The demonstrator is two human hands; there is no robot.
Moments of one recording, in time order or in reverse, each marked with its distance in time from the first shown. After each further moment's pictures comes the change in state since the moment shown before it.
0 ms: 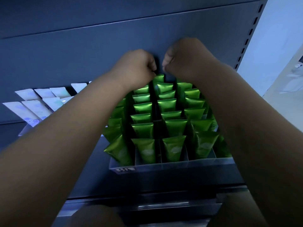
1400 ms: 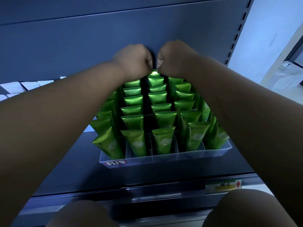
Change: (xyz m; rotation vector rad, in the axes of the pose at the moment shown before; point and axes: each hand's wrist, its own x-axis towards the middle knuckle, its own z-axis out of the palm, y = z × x) left_hand 0.025 -0.005 0.022 0.101 -0.028 0.130; right_hand 0.014 0.020 0.023 -0.141 -0.089 -0.096
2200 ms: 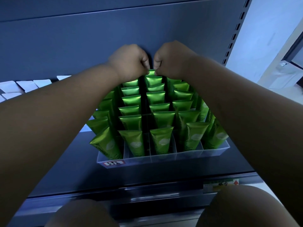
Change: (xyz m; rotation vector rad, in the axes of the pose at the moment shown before) left_hand -0.004 -0.005 0.003 -0.074 0.028 0.008; right_hand 0.002 0.006 0.005 0.009 -0.027 -0.099
